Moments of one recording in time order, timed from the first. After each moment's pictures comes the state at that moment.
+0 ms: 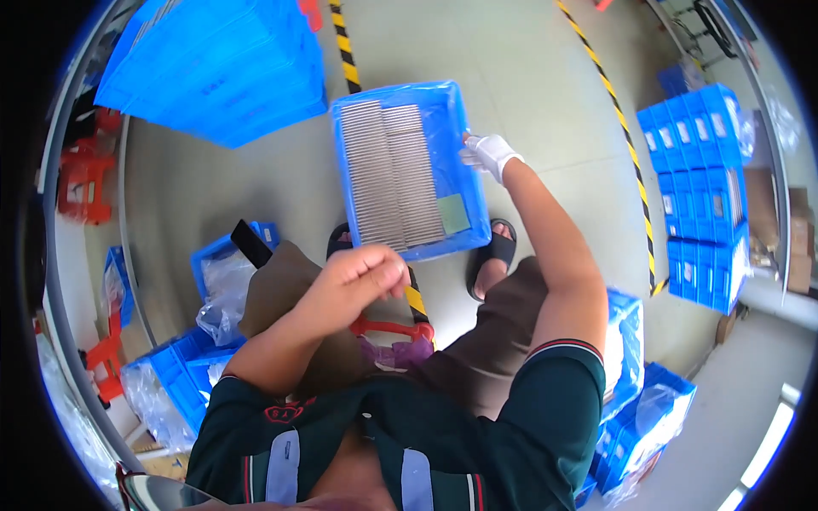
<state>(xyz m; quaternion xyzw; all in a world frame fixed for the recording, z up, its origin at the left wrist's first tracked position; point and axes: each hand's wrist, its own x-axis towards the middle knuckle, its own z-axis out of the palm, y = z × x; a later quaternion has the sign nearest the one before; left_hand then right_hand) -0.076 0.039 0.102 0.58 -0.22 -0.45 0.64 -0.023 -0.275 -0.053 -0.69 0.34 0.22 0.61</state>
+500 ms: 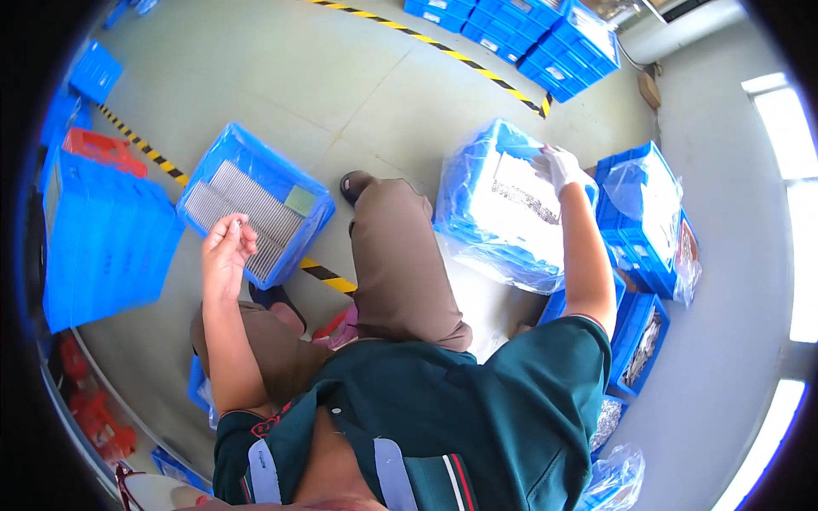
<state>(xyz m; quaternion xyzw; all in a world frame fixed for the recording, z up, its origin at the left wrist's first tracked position) -0.083 -0.016 0.073 0.53 -0.18 -0.49 0.67 -0.544 -0.373 0.043 -0.44 0.68 -0.28 0.52</state>
